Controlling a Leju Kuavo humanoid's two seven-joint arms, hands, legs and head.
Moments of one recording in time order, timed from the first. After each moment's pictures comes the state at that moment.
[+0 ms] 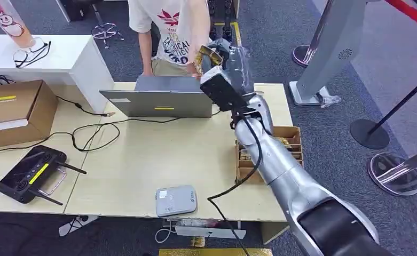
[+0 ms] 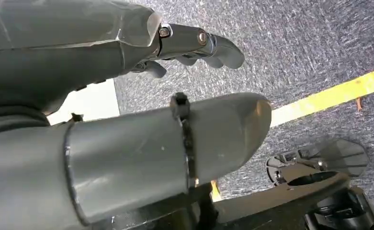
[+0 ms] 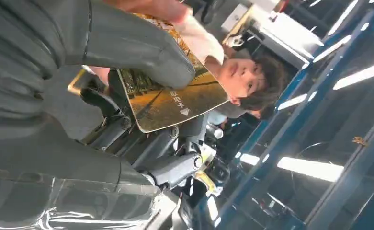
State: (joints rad) left arm -0.19 -0.22 0.81 -0.17 -1.31 0.15 0.22; right arm -0.89 0.13 0.52 -0.80 0.25 -0.45 -0.45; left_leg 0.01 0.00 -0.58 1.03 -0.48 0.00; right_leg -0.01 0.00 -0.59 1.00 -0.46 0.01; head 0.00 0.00
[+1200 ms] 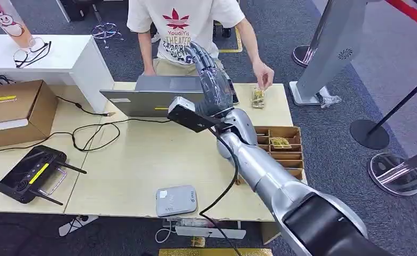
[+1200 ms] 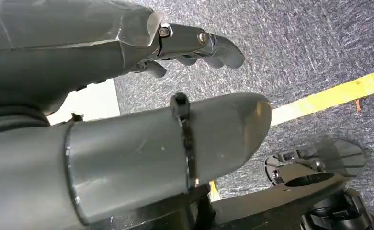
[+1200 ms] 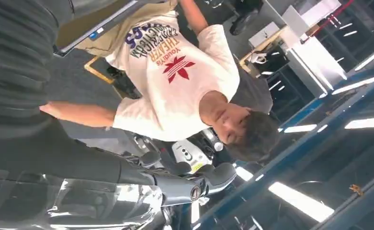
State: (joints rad) left arm -0.19 -0.22 0.80 -0.17 -1.27 0.16 0.22; right arm -0.92 0.20 0.65 -0.56 0.36 -0.56 -0.48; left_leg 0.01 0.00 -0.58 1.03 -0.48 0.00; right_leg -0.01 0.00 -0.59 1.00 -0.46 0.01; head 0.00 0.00
